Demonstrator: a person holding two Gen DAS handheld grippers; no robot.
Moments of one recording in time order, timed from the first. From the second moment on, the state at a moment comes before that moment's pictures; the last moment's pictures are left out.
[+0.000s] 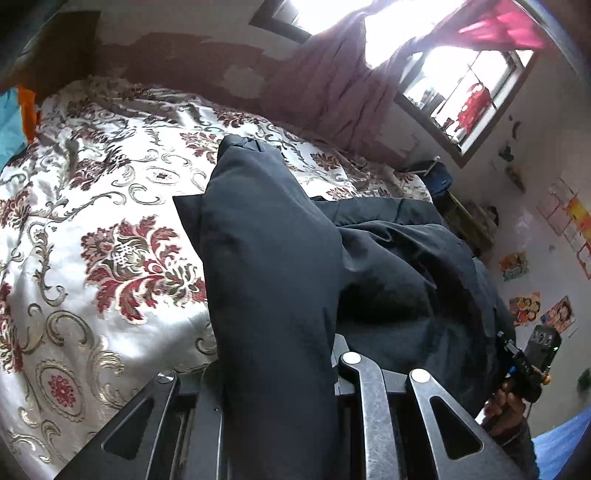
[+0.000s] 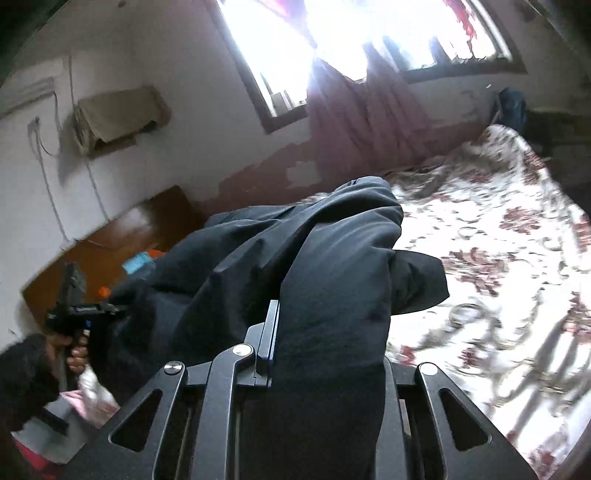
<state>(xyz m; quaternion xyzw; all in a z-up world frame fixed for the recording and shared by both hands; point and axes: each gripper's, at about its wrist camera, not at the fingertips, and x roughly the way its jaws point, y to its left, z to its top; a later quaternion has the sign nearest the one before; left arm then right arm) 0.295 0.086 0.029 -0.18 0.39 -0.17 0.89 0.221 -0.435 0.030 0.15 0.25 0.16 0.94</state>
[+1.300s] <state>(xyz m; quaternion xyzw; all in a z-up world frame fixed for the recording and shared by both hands) 0.209 -0.002 -0.002 -0.06 0.32 -0.03 0.95 0.128 -0.389 0.033 0.04 0.19 -0.03 0.98</state>
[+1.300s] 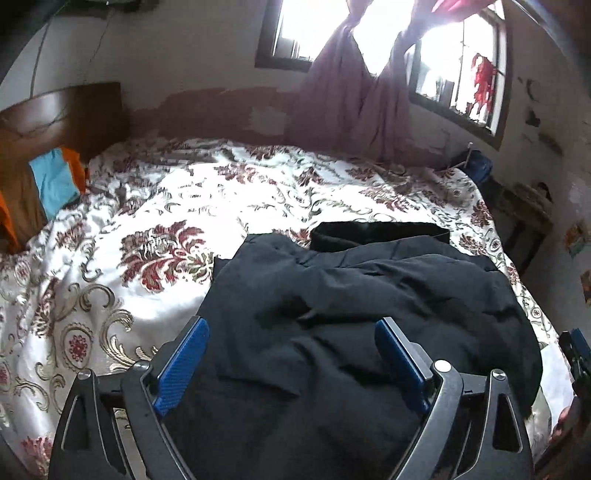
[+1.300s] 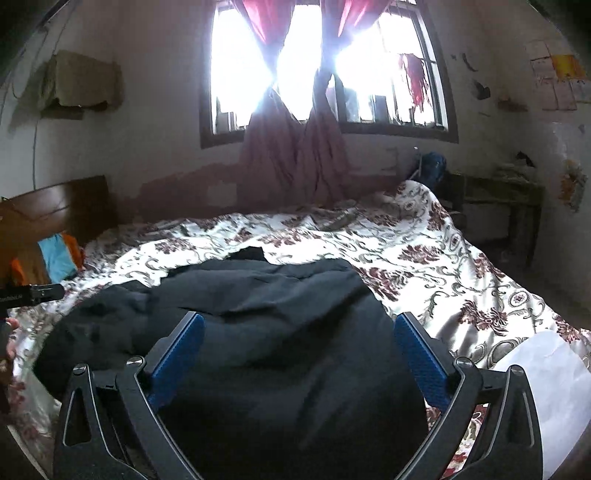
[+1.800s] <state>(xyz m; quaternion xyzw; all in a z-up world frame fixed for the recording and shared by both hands) 0.100 -0.050 0.032 -0.01 0.20 -0.06 0.98 0.053 -0.359 0.042 0.05 0.14 -0.02 0.99</state>
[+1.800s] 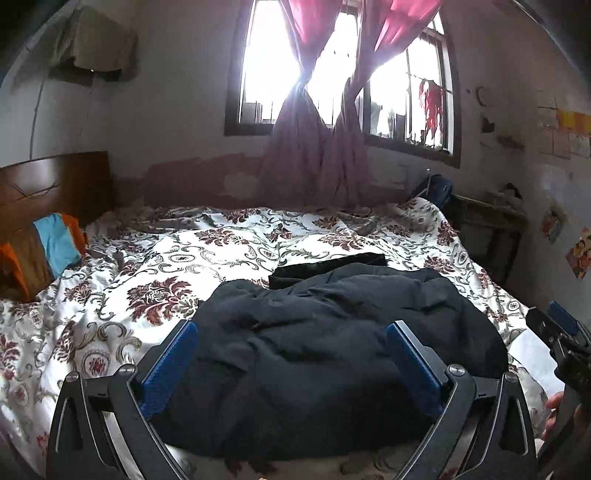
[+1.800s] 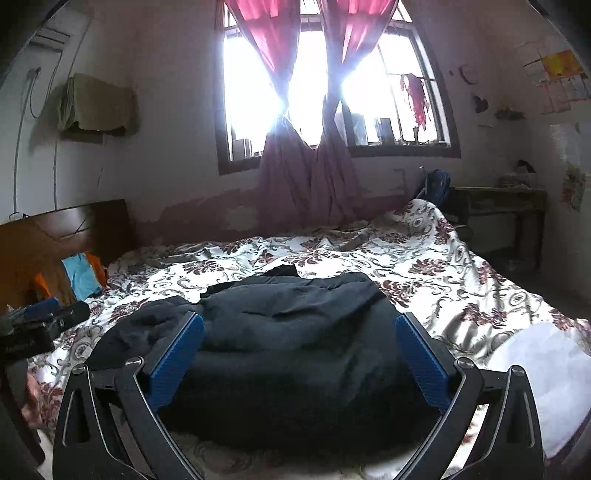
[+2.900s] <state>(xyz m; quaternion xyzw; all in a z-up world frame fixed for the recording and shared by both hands) -0.005 -0.032 -0.030 0.01 0.19 -0.01 0.98 -0.023 -0.334 0.003 -0.01 0.15 -0.05 0.99</state>
